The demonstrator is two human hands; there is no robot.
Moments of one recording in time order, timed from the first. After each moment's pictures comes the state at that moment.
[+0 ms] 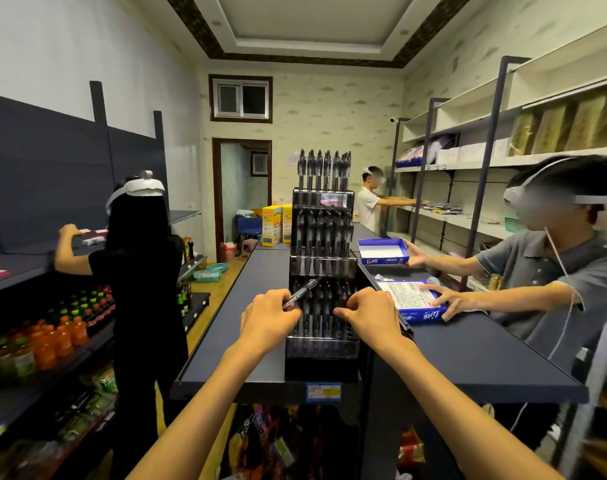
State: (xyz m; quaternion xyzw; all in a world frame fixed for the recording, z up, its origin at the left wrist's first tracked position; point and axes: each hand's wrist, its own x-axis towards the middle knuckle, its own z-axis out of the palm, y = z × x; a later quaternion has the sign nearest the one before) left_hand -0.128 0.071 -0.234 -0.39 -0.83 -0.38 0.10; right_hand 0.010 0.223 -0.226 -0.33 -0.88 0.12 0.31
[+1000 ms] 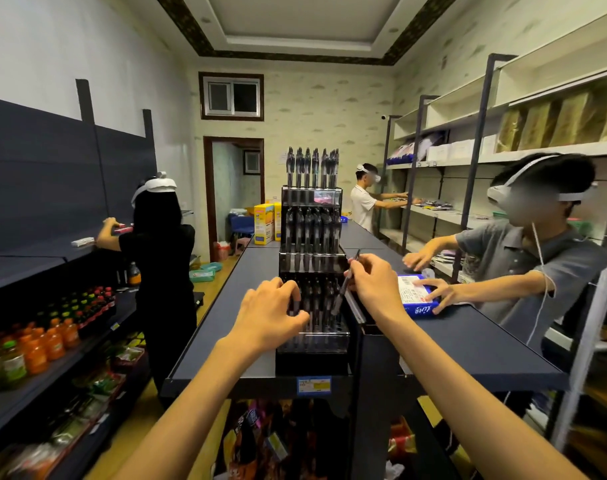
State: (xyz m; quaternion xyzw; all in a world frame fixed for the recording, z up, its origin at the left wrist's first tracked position) left_hand -0.122 0.078 -0.233 -0.51 -0.79 -0.25 0.23; right_hand 0.024 0.226 -0.190 -0.28 -0.75 0.38 0.46
